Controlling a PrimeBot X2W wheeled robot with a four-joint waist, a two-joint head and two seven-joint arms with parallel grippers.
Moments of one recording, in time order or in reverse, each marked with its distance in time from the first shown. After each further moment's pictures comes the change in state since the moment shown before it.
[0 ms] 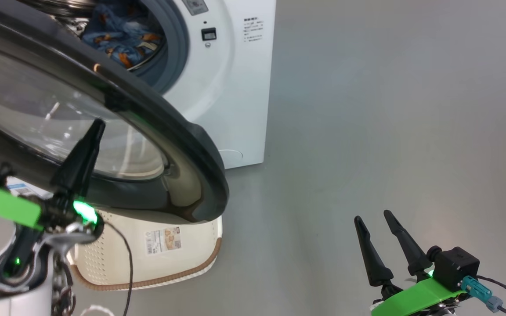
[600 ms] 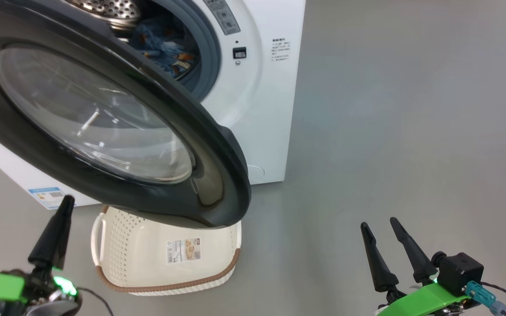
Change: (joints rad) left arm 0.274 0.001 0.096 -0.077 0.025 -0.001 -0.098; right arm 0.013 0.000 -0.023 0.017 0.002 0.000 0.000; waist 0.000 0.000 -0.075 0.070
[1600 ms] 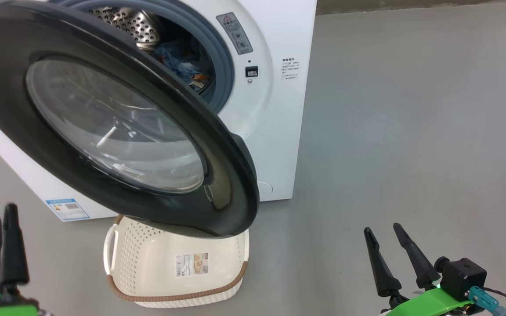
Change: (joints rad) left arm 0.183 0.193 -0.156 -0.201 0.539 0.000 -0.657; right arm 0.024 0.001 -0.012 0.002 0.004 0.000 0.000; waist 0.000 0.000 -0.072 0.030
